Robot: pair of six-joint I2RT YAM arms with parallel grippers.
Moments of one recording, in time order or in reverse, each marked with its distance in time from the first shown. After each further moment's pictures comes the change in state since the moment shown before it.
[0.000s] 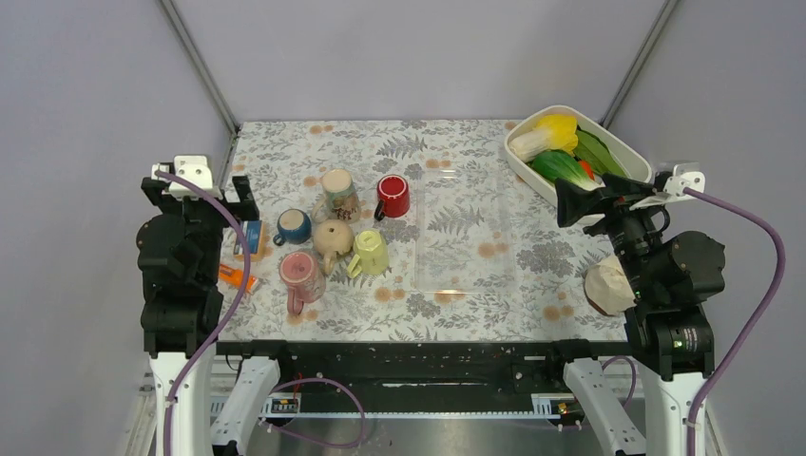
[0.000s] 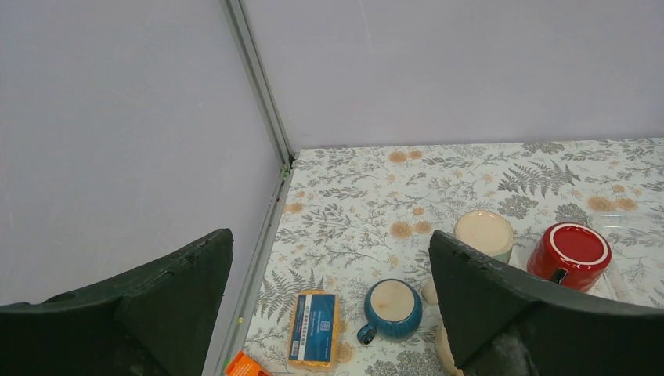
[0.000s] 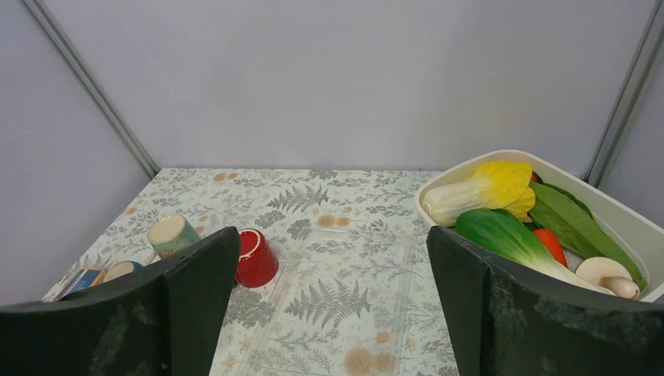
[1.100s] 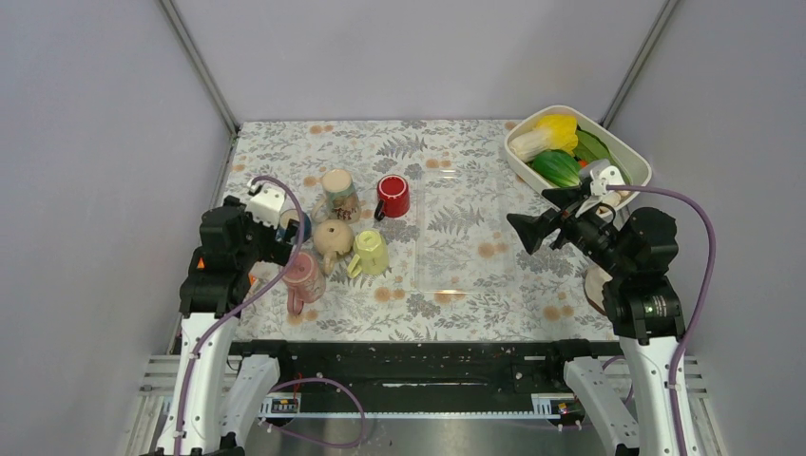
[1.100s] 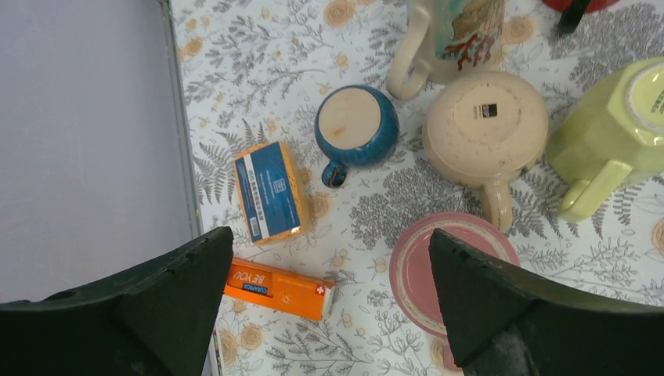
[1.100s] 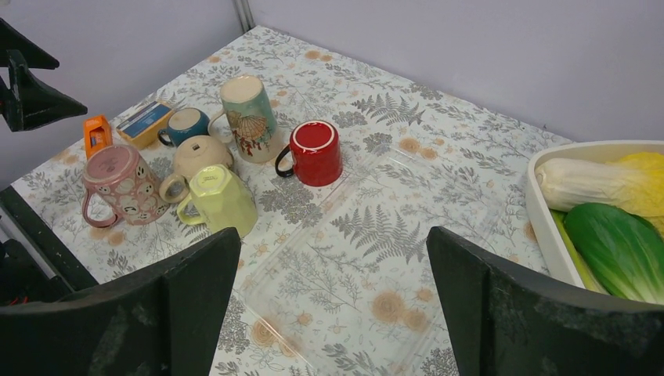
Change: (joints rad) left arm 0.000 0.052 -0.296 -0.182 0.175 0.235; right arm 0.005 0.053 -0.172 0.020 -0.430 -0.173
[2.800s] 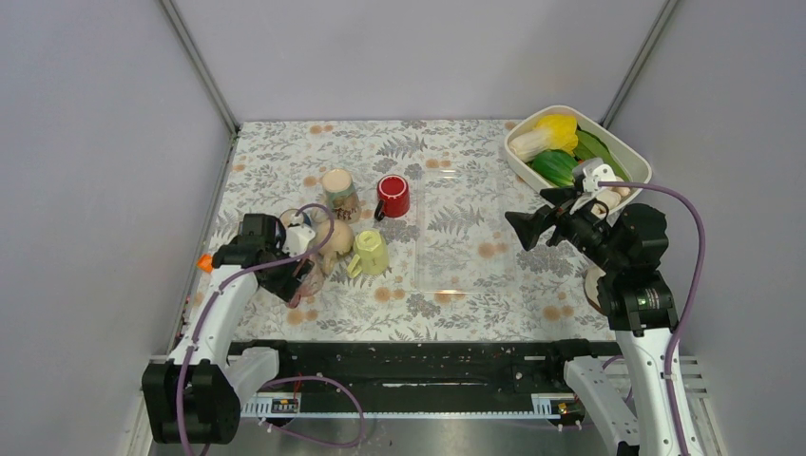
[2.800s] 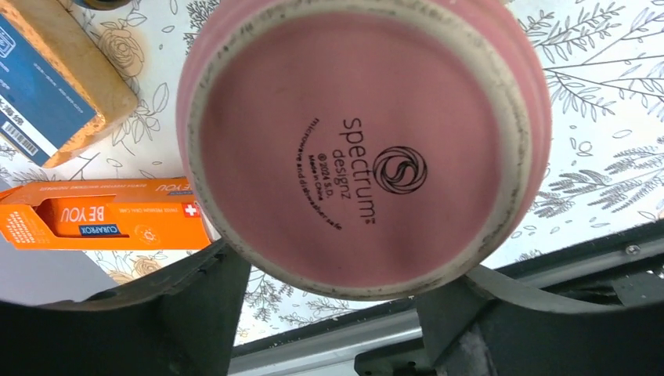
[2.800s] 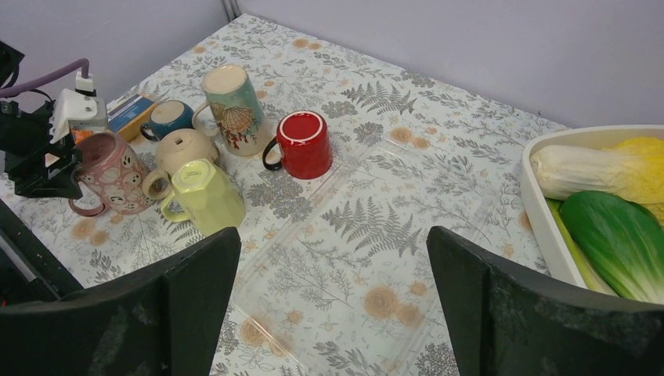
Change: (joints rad) left arm 0.000 0.317 -0.154 -0.227 0.017 0.162; right arm 0.016 0.021 -0.047 0.038 0.035 -0.015
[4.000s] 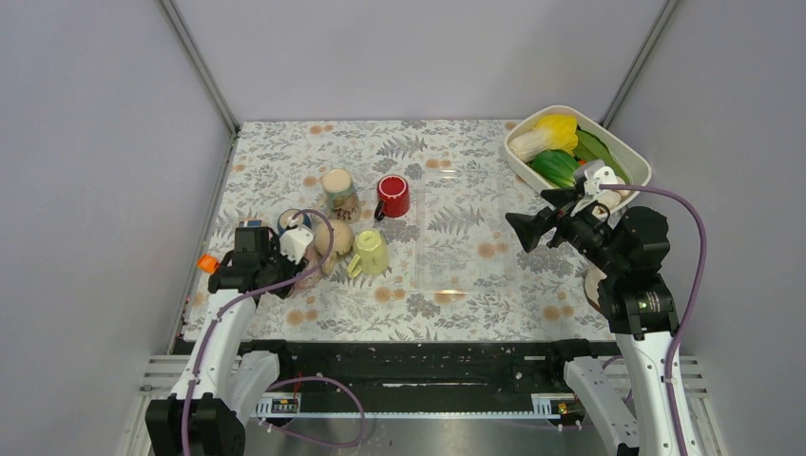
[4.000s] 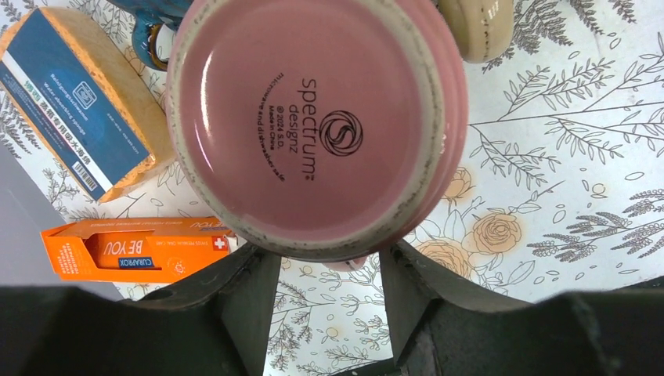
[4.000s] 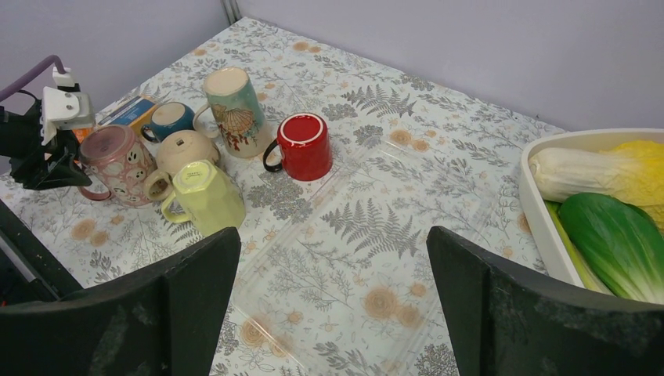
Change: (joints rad) left arm 0.024 -0.172 -0.119 0.158 0.062 0.061; right arm -0.004 -0.016 -0.005 0.000 0.001 0.000
